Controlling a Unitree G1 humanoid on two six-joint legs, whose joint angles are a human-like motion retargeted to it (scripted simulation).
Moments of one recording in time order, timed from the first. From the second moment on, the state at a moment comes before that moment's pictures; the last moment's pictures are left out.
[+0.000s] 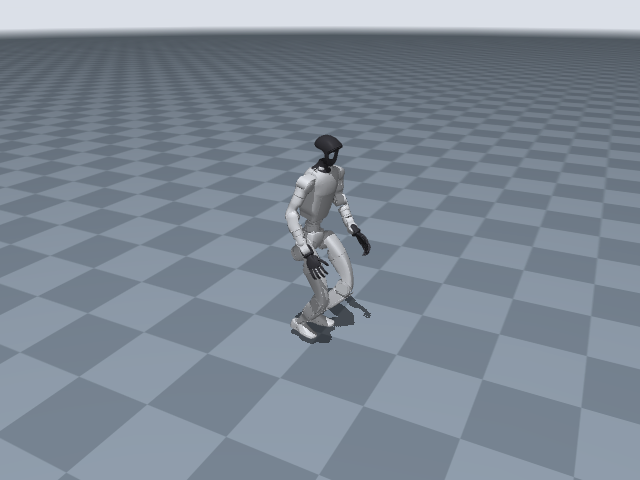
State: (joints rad) left arm -0.12 0.30 -0.48 0.76 -0.11 -0.22 0.22; right arm 0.03 -0.41 0.42 0.75 0.00 -0.17 -0.27; waist -0.04 0.07 0.12; left_leg -0.60 0.12 0.14 1.23 -0.72 0.11; right_leg -0.51 0.01 -0.27 1.12 -0.70 -0.14
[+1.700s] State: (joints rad) left arm -0.13 0.30 -0.42 0.92 -0.30 -0.17 0.04; right arm -0.11 -0.50 0.34 0.44 0.05 -0.13 -0.20; waist -0.04 0.10 0.20; left_leg -0.81 0.08 0.18 1.25 -0.60 0.18; right_leg -0.77 -0.08 -0.24 1.17 -0.54 -0.12
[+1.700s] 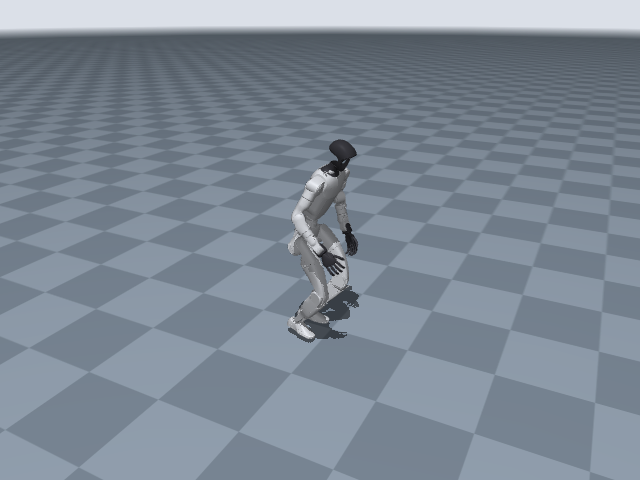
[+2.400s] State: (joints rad) left arm 0.00 0.35 -0.38 0.42 -0.54 -0.29 0.09; right arm -0.09 -0.43 0.03 -0.25 0.29 -0.35 -0.34; waist -0.02 0.08 0.26; left_leg -0.74 0.04 0.18 1.11 -0.51 0.22; right_leg -0.76 -0.12 -0.31 1.23 -0.41 -0.12
